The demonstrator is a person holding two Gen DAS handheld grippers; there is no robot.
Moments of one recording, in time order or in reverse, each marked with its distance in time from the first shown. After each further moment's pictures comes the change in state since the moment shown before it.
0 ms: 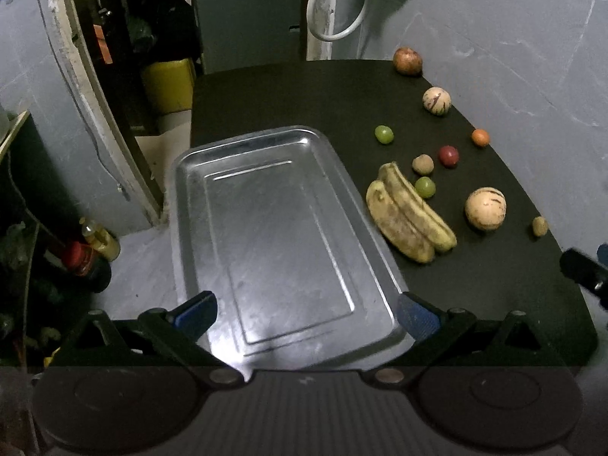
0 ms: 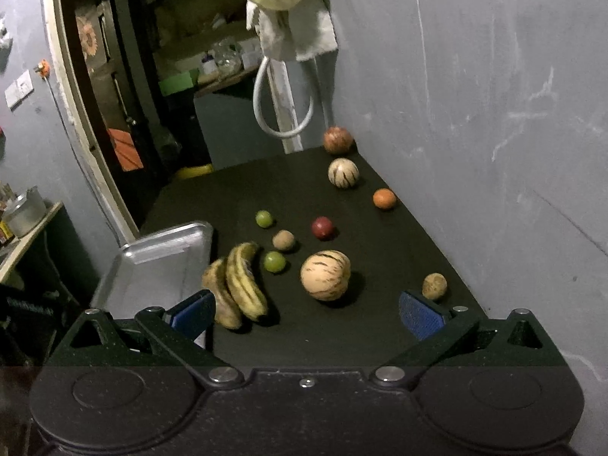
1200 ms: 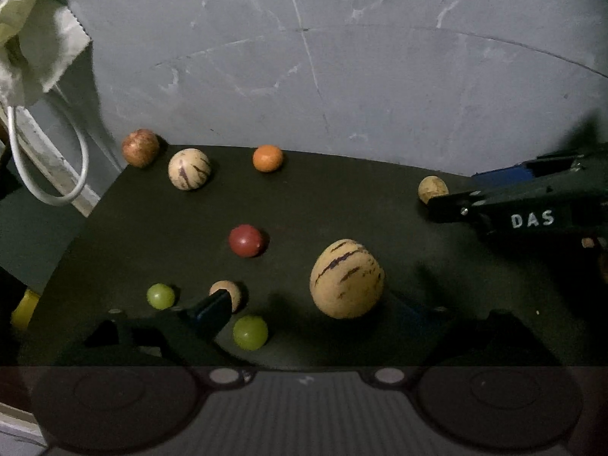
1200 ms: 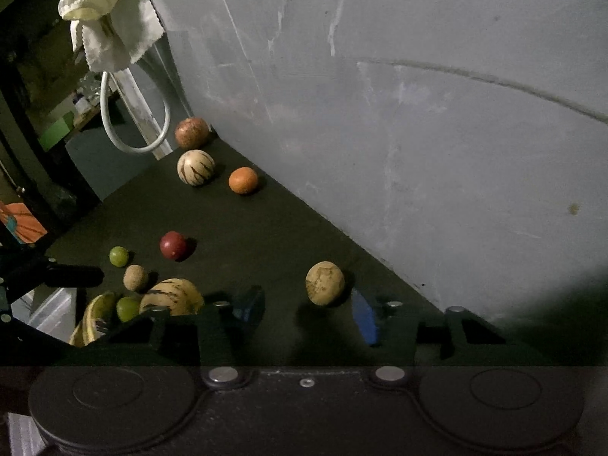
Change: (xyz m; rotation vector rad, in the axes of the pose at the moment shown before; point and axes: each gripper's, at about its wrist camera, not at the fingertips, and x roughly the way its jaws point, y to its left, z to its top) left arm 0.109 -0.176 0.056 0.879 -0.131 -0.264; right arm 0.089 -0.083 -0.007 0.343 0.028 -0.258
